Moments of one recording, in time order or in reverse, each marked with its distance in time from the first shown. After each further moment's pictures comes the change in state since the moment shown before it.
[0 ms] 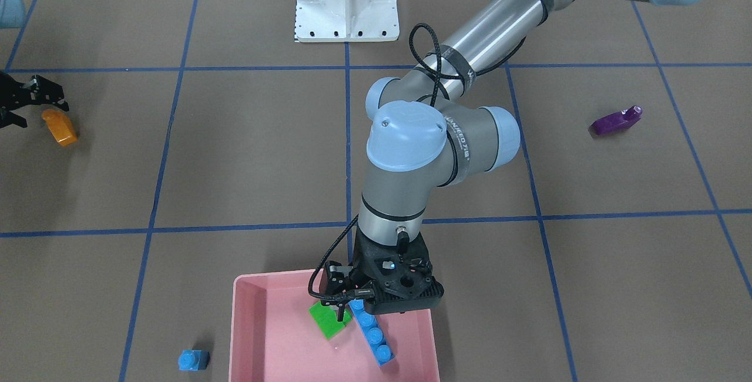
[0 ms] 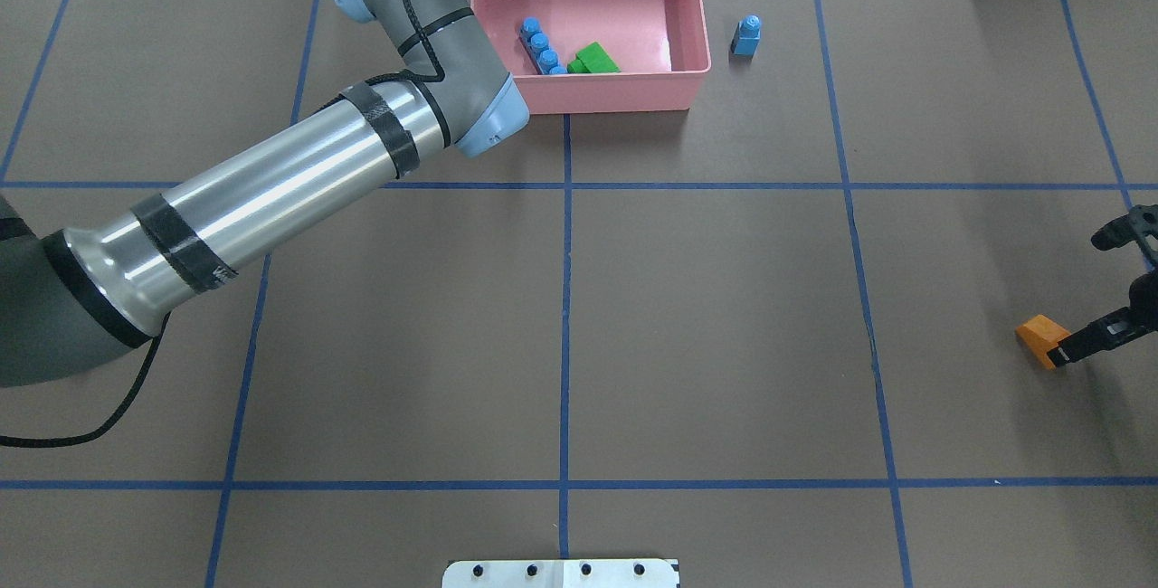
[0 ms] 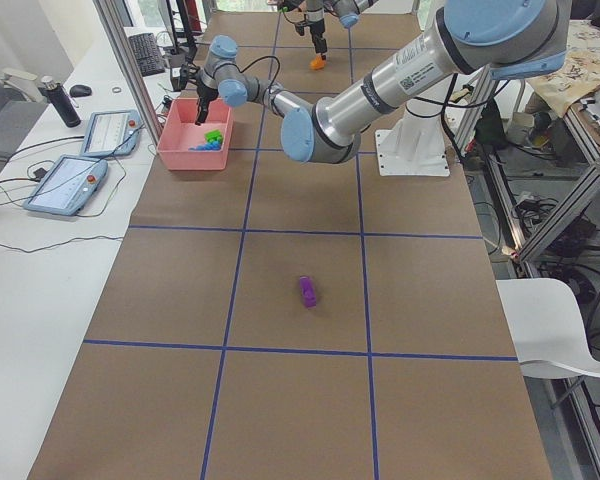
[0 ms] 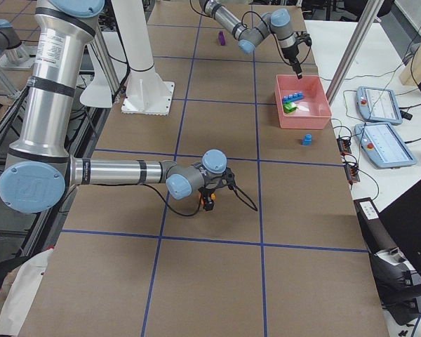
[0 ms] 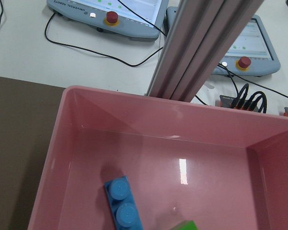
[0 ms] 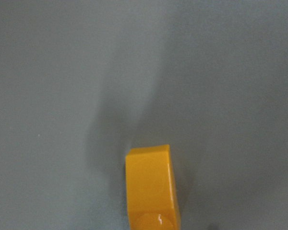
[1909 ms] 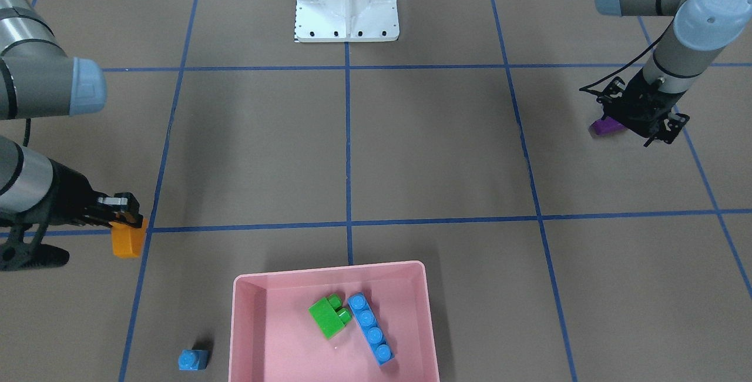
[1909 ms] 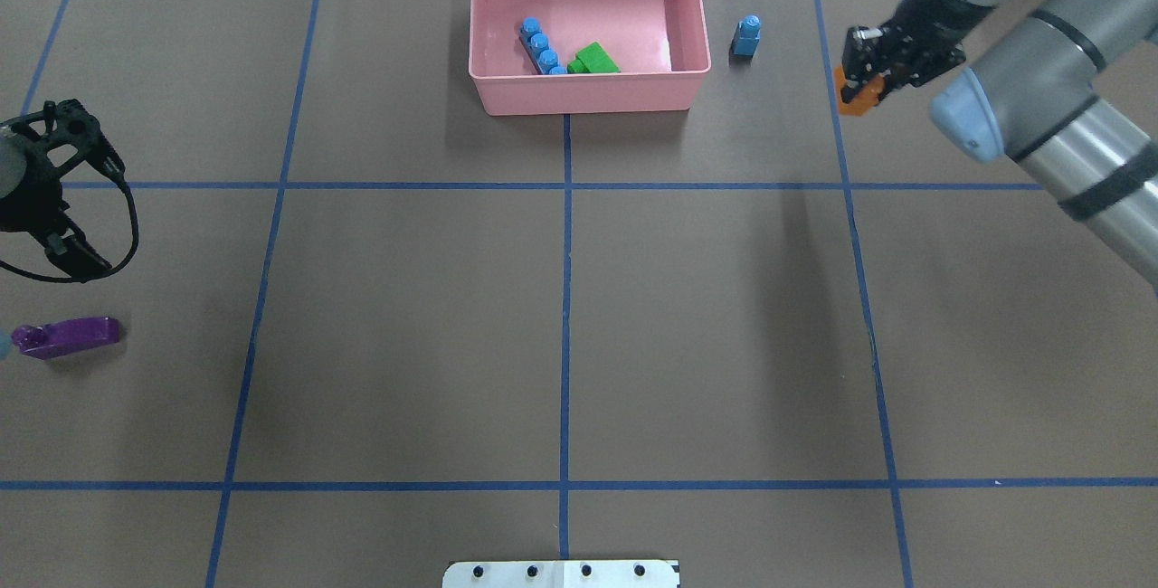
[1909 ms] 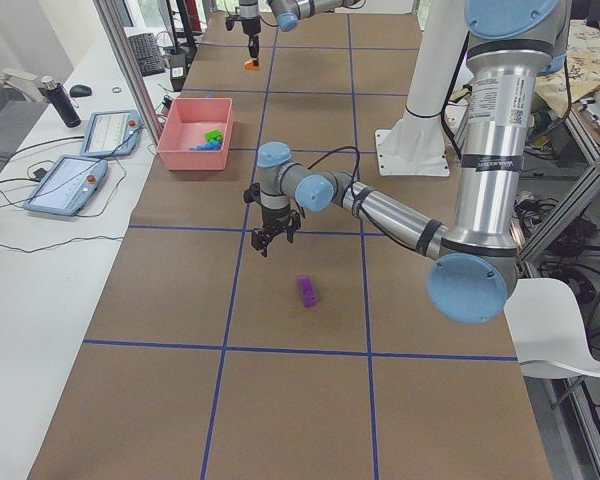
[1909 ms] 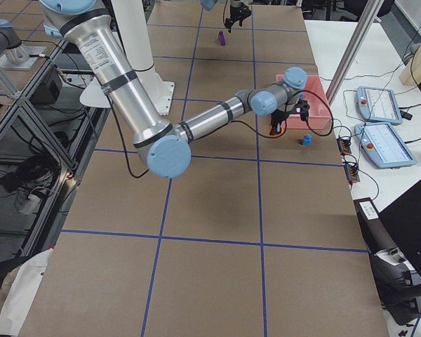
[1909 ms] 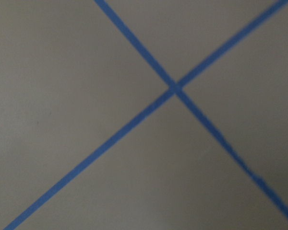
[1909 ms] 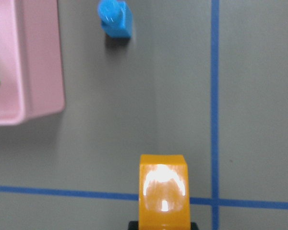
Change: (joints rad) left arm -0.133 1.150 -1.053 0.520 -0.275 1.347; right arm 0.089 0.891 -0.321 -0.448 0.005 0.431
